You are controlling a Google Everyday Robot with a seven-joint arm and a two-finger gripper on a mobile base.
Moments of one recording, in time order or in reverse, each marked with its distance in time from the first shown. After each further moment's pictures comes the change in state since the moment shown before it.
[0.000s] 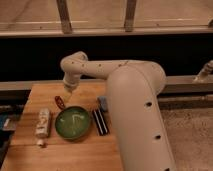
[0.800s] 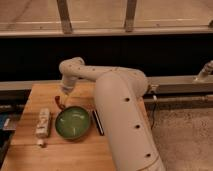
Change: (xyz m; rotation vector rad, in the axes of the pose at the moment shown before) arm -0.027 -0.004 0.073 -0.107 0.004 -0.065
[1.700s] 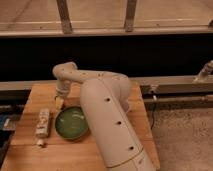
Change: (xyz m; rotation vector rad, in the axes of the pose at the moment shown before) arm -0.009 0.015 0.043 -0.089 0.061 -0.007
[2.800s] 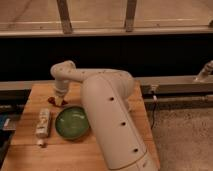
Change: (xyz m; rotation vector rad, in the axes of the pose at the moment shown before) arm -0.010 -0.001 -0.039 0.087 -0.030 0.008
